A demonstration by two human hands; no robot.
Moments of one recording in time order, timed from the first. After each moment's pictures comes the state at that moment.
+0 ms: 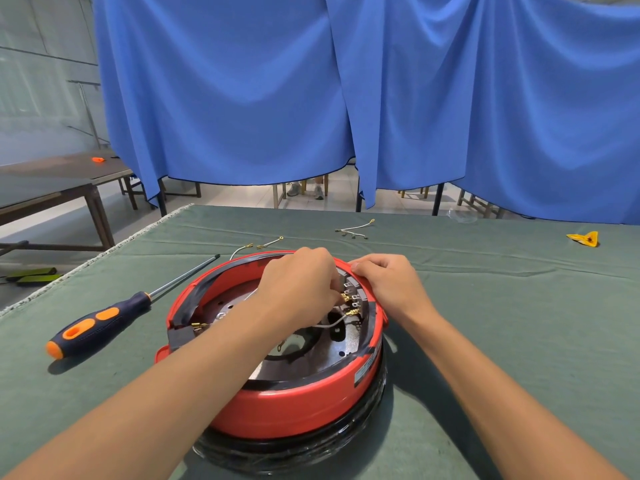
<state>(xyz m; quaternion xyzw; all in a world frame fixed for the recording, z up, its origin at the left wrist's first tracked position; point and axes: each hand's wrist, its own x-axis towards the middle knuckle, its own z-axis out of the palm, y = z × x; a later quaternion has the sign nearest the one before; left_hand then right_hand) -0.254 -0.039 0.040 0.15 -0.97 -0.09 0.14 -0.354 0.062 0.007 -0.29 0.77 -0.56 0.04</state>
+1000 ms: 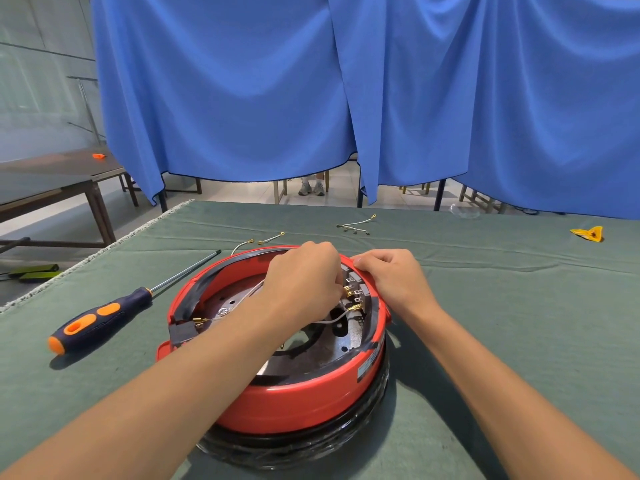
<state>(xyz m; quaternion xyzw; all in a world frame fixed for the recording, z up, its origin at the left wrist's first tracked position) -0.261 -0.038 0.034 0.16 -0.97 -0.07 0.17 -0.357 0.061 0.004 -0.28 0.77 -0.56 0.03</state>
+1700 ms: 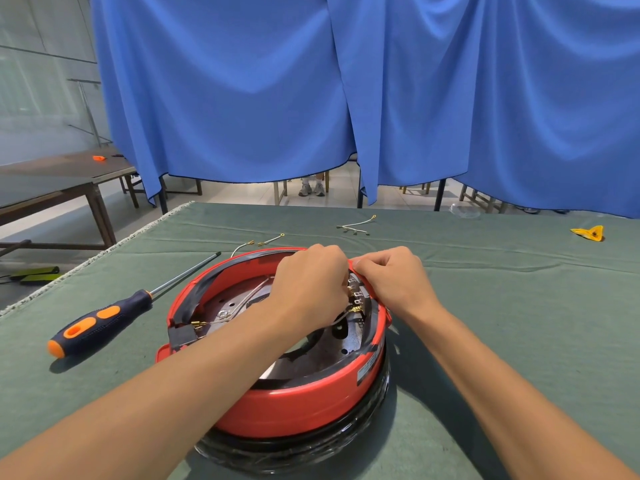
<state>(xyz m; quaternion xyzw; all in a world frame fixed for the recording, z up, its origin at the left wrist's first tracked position) -0.266 -0.034 0.029 0.13 -0.97 -0.02 0.21 -0.357 0.063 0.005 -0.32 0.81 -0.48 -0.04</state>
